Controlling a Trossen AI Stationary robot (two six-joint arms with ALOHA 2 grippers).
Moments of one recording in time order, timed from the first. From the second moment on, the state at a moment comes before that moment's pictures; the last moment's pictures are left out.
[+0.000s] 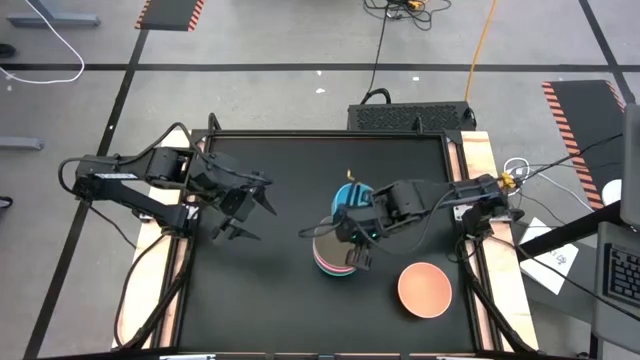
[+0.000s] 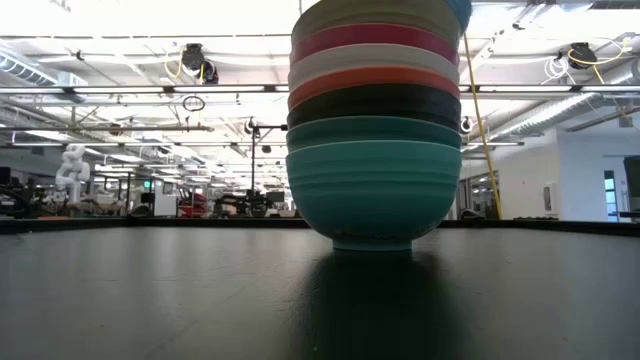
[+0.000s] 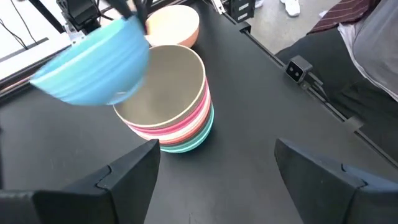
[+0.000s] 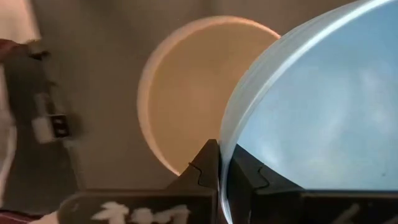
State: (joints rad) left arm -0.09 1.20 1.45 -0.97 0.26 0.40; right arm 0.27 1.89 2.17 -1.51 0.07 0.53
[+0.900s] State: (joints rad) left arm -0.12 1.20 1.45 -0.99 0.32 0.36; right arm 0.26 2.01 2.22 -1.41 -0.19 0.54
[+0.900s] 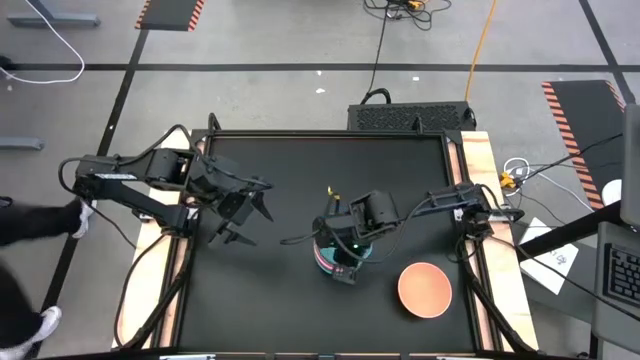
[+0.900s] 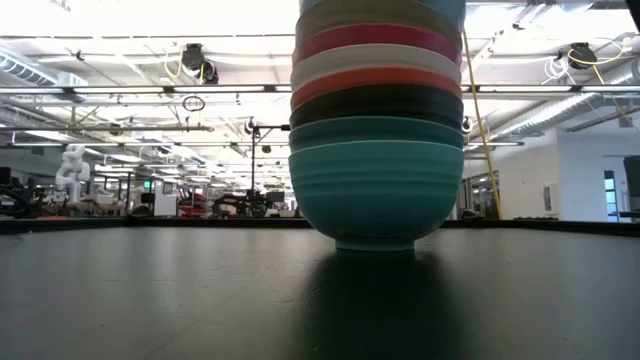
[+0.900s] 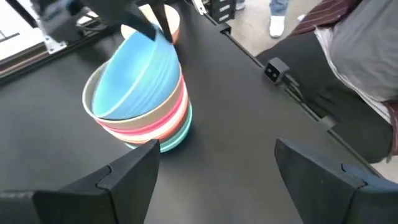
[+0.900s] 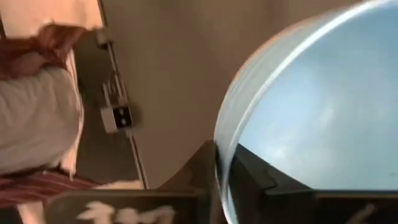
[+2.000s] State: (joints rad) left arm -0.06 1.20 1.31 -0.78 0.55 0.56; right arm -0.09 1.68 1.94 -1.39 0.39 0.37
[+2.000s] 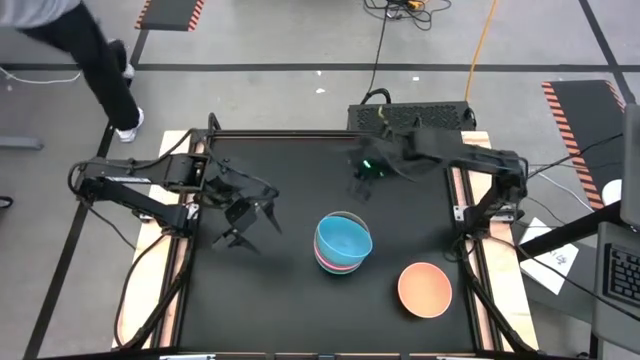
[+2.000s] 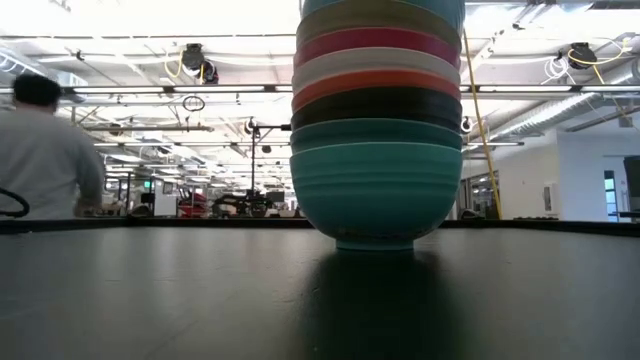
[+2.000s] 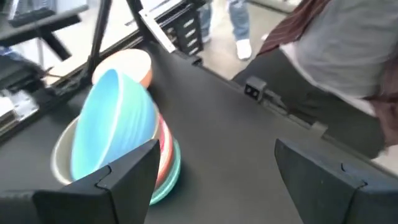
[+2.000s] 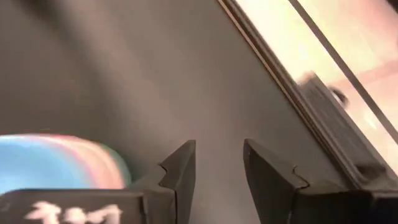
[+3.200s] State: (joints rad) left arm 0.08 1.64 1.70 -0.88 0.65 0.62; right arm -0.69 1.29 1.03 -0.30 -0.29 0.05
